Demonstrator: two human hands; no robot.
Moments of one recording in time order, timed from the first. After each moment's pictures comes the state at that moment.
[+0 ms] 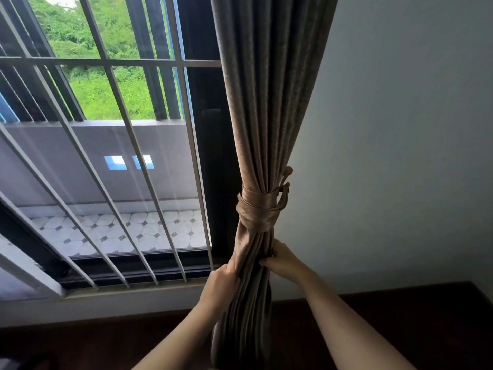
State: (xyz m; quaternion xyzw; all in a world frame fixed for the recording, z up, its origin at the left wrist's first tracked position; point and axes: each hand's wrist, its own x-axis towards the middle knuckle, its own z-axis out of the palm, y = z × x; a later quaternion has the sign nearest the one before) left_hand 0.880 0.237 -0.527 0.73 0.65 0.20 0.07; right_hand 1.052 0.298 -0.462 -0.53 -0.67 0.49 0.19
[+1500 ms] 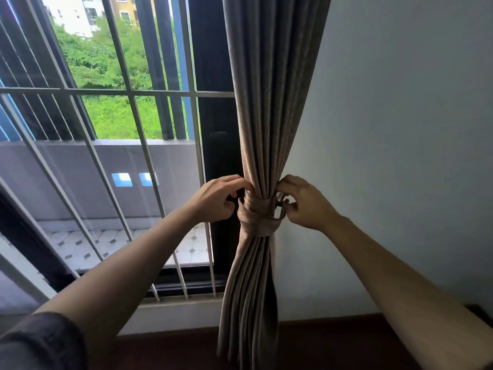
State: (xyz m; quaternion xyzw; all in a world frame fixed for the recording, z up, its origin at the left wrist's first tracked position) left_hand 0.837 0.319 -0.311 0.87 0.41 0.29 -0.01; right_hand 1.079 0.338 -0.311 -0.36 -0.88 0.02 0.30
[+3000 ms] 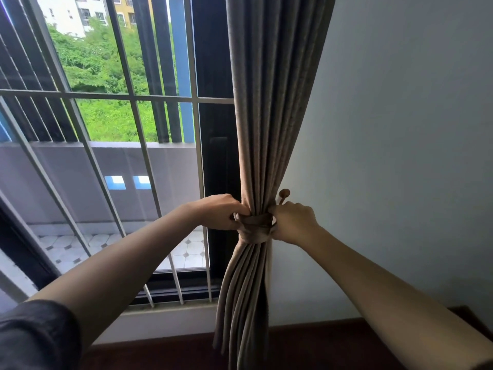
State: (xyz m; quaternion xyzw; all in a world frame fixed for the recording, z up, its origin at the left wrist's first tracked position) left_hand 0.836 0.331 -0.310 0.90 0.43 -0.01 0.05; right_hand 1.042 0.306 -0.305 -0.53 -0.84 -0.06 0.00
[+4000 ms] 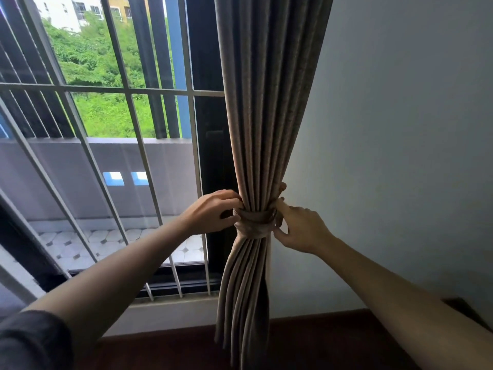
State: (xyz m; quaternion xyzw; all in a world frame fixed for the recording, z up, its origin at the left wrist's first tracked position) left_hand 0.825 0.317 -0.346 0.90 0.36 0.26 -0.05; right_hand 1.078 0.292 -0.330 -0.47 -0.87 0.00 0.14
